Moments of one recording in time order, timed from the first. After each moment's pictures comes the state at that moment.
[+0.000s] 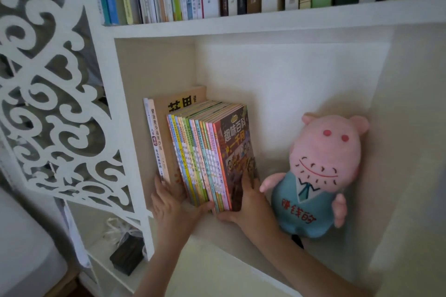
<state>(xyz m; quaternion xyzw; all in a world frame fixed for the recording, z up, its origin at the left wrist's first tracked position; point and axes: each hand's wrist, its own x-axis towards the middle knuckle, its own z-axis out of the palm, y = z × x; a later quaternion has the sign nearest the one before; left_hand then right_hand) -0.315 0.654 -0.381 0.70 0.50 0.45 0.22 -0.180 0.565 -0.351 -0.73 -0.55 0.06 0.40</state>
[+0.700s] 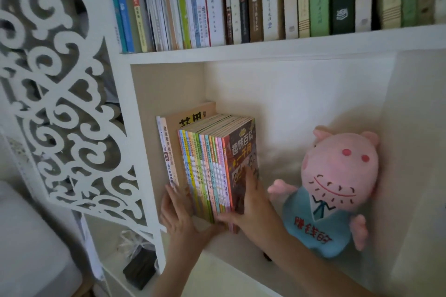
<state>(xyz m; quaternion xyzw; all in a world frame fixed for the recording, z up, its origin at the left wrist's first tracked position) -0.322 0.656 -0.391 0.75 0.46 0.45 0.16 -0.186 0.580 -0.334 -0.69 -0.58 0.08 0.43</state>
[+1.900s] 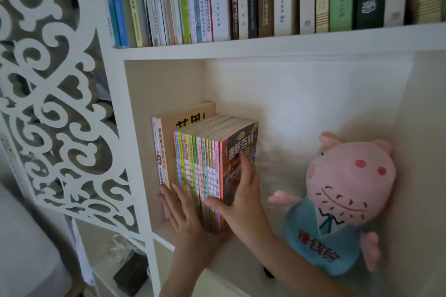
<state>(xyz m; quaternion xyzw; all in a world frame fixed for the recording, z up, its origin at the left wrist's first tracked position) -0.293 0.655 -0.384 0.75 0.41 0.50 0.14 -0.199 0.597 -0.314 -0.67 -0.55 0.04 0.50</state>
